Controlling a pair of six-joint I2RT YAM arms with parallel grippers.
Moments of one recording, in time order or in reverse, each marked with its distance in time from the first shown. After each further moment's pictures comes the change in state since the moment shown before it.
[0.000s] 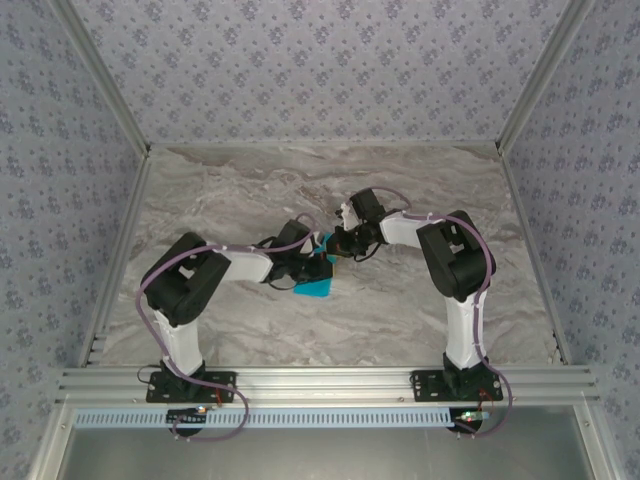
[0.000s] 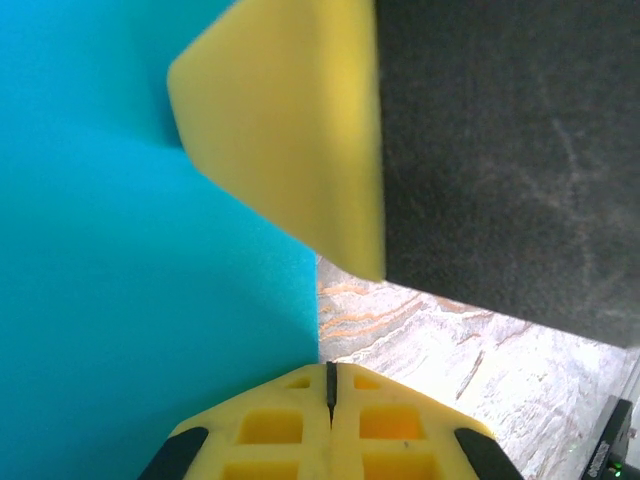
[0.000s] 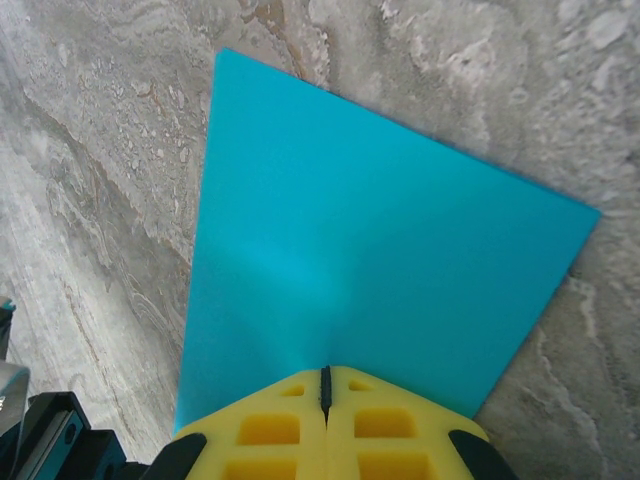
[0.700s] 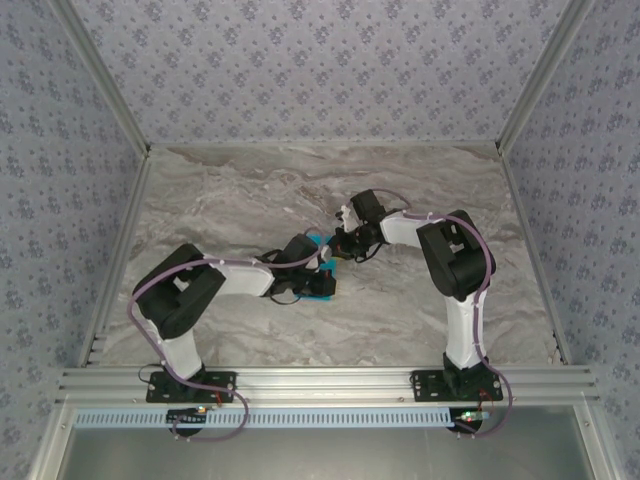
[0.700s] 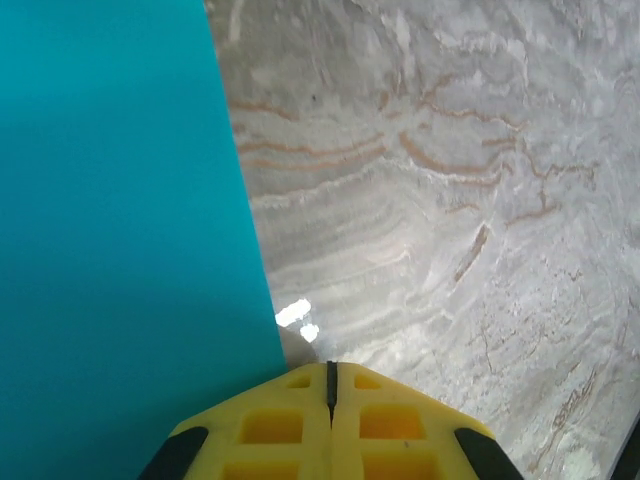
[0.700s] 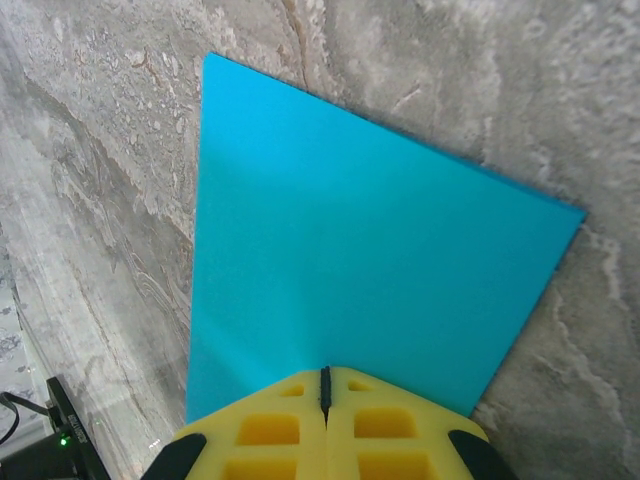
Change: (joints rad) left arm -0.108 -0.089 -0.082 -0.042 -0.068 0.079; right arm -0.006 0.006 0.002 -0.032 -0.038 0.000
